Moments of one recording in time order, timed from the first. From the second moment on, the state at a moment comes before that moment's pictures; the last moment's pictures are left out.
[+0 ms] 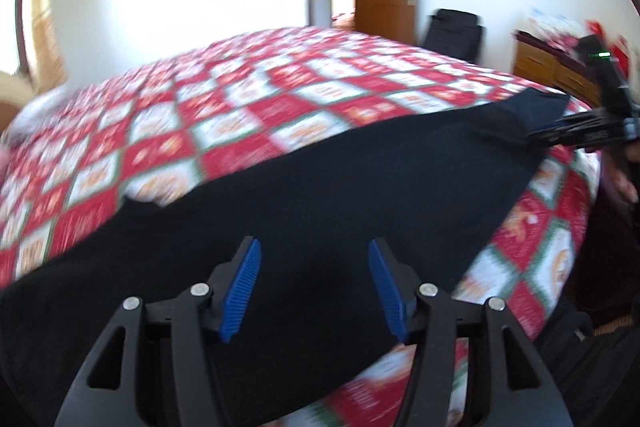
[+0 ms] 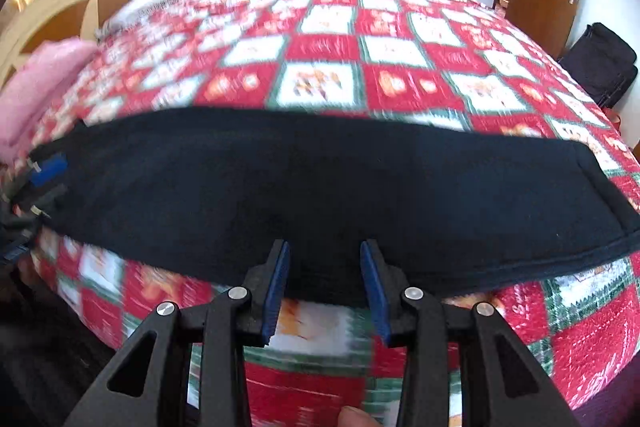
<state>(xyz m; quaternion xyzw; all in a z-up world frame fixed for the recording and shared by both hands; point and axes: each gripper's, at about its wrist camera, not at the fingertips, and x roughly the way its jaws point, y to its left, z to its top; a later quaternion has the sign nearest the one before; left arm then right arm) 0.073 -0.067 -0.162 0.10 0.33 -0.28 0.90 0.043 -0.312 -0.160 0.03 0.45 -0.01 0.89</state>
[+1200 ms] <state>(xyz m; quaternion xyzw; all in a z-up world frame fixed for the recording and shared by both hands) 0.144 -0.067 -0.150 0.08 0.39 -0.23 0.89 0.046 -0.301 -0.151 0.01 0.40 0.01 0.92</state>
